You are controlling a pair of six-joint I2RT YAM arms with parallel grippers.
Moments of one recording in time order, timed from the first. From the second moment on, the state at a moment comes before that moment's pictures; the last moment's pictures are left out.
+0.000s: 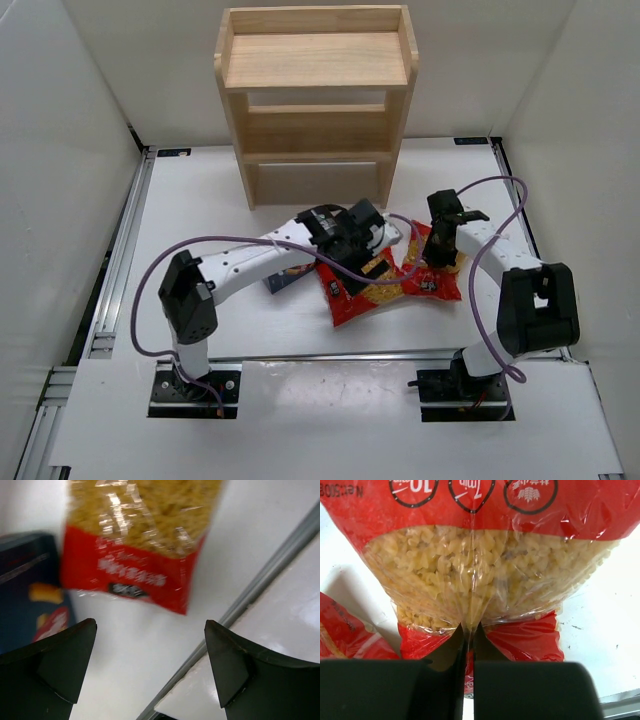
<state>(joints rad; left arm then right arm) -1.02 1.82 1.68 -0.98 -0.01 0.00 0.21 1.51 0.96 -0.69 0.19 0.54</state>
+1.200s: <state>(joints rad) -1.07 1.74 1.50 -0.88 -0.09 0.00 0.22 1.22 1.71 -0.89 0.44 0.25</state>
